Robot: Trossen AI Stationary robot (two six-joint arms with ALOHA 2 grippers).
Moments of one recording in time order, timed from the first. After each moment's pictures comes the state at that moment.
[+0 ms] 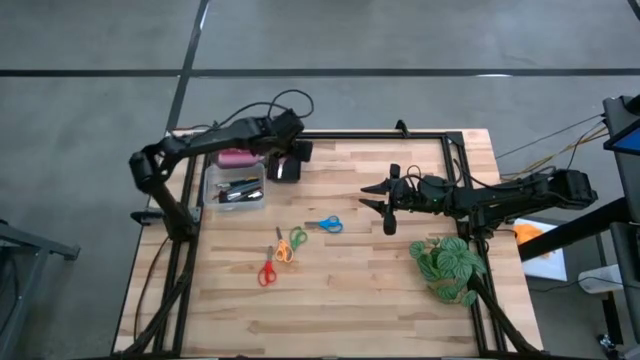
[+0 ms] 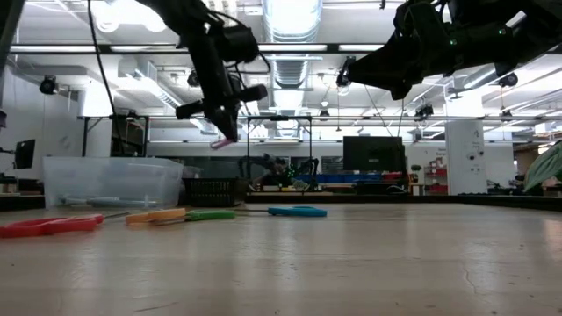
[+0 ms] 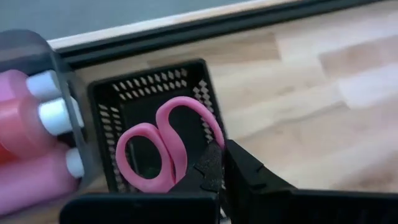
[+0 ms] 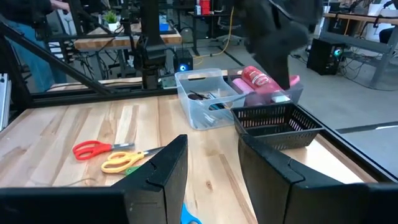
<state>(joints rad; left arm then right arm) 0.52 1.71 1.36 -0.76 -0.23 -0.73 -0.07 1.12 0.40 0.58 0.11 0.07</state>
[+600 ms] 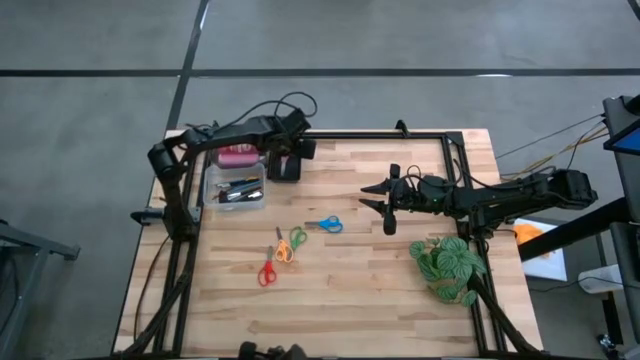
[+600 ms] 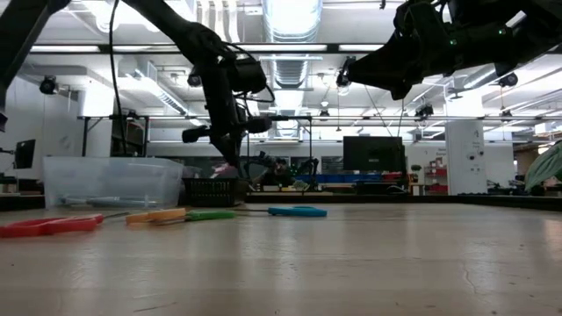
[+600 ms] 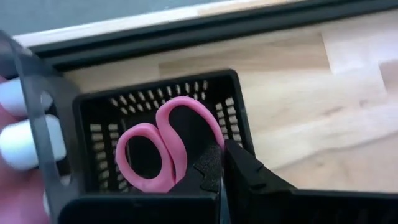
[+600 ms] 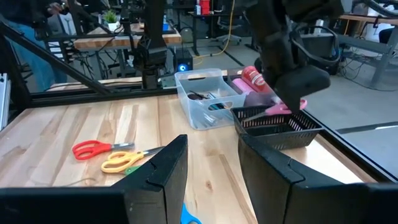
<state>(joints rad) 0.58 1.87 1.39 -0.69 -0.23 -0.73 -0.07 1.12 0.40 0.58 0.11 0.07</state>
